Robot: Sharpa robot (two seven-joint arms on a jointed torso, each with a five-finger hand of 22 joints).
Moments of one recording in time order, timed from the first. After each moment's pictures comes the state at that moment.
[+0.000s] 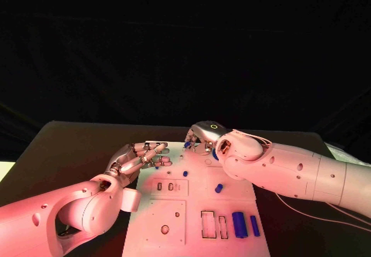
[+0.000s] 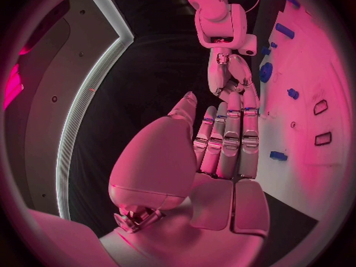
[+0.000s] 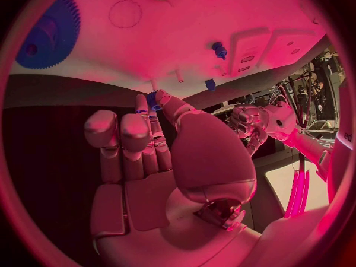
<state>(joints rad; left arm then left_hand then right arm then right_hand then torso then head) 1.16 -0.90 -0.01 1.75 0.00 -0.37 0.45 1.44 -0.01 0.04 0.15 0.14 0.98 0.21 0.10 0.07 1.07 0.16 0.08 0.07 1.16 0.10 0.16 0.20 0.17 1.01 0.21 0.31 0.14 1.31 -0.59 -0.04 1.34 -1.68 -0.37 -0.22 1.28 -0.02 0.39 -0.04 0.14 1.15 0.12 0.09 0.08 1.25 0.05 0.08 0.07 1.47 -0.02 1.08 0.87 0.14 1.21 0.09 1.25 0.93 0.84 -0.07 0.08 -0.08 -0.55</state>
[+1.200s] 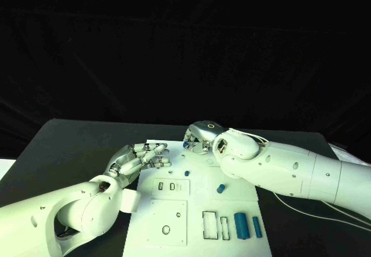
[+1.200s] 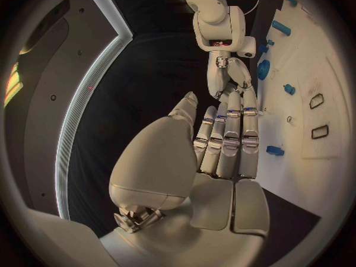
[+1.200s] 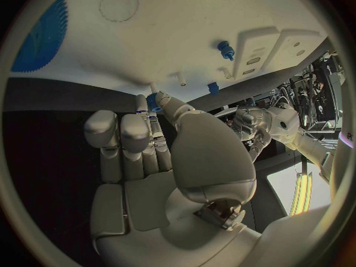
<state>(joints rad) 1.16 -0.91 -0.01 1.75 0.00 -0.37 0.45 1.45 0.00 0.04 0.15 0.14 0.98 0.21 0.10 0.07 1.07 0.16 0.07 0.07 1.16 0.10 0.15 0.21 0.17 1.01 0.21 0.31 0.14 1.31 -0.57 -0.03 1.33 -1.69 -0.33 -0.23 1.28 -0.02 0.41 -0.02 0.13 1.14 0.12 0.08 0.08 1.25 0.05 0.08 0.07 1.47 -0.02 1.09 0.88 0.14 1.21 0.09 1.25 0.94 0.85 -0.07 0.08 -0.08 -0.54</state>
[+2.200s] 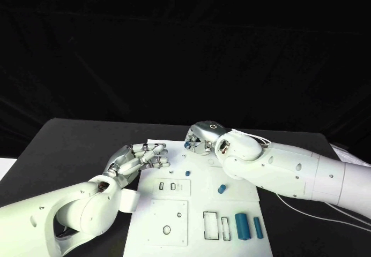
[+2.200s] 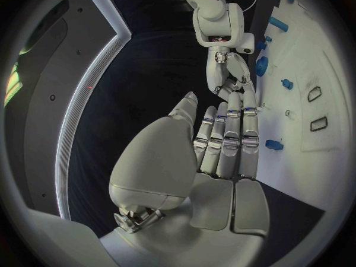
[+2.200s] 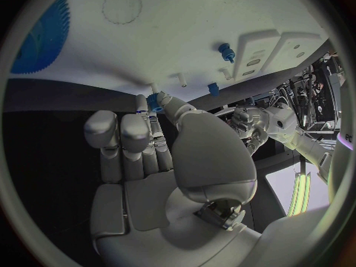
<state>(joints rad) 1.16 -0.91 -0.01 1.74 0.00 -0.37 0.45 1.45 0.00 0.04 0.15 0.14 0.98 0.21 0.10 0.07 1.07 0.16 0.07 0.07 1.16 0.11 0.15 0.21 0.17 1.01 0.21 0.31 0.14 1.31 -0.59 -0.03 1.34 -1.70 -0.35 -0.22 1.28 -0.04 0.41 -0.01 0.13 1.15 0.12 0.08 0.08 1.25 0.05 0.07 0.07 1.47 -0.02 1.09 0.88 0.14 1.21 0.09 1.25 0.94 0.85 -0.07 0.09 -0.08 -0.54</state>
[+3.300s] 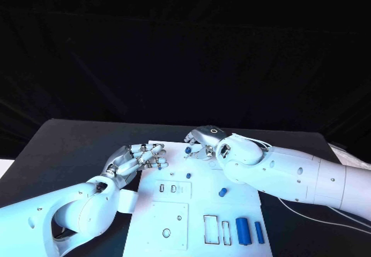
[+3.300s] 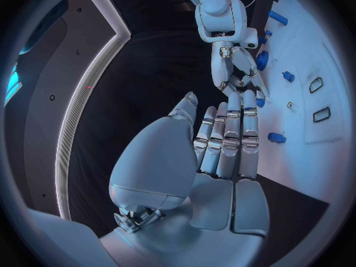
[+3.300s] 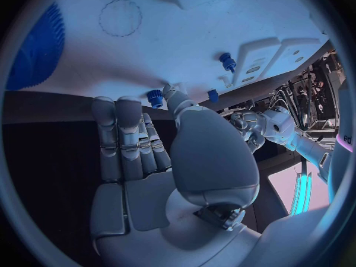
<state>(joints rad) 1.16 -0.91 -0.01 1.73 0.00 -0.37 0.45 1.45 0.00 0.04 0.15 0.14 0.98 0.21 0.10 0.07 1.07 0.16 0.07 0.07 1.16 0.11 0.15 0.21 0.17 1.01 0.21 0.31 0.14 1.29 -0.62 -0.04 1.37 -1.70 -0.34 -0.24 1.33 -0.14 0.25 0.10 0.09 0.87 0.18 0.06 0.07 1.03 0.11 0.08 0.06 1.43 0.02 0.92 0.65 0.15 1.08 0.13 1.13 0.72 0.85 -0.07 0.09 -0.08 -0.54</state>
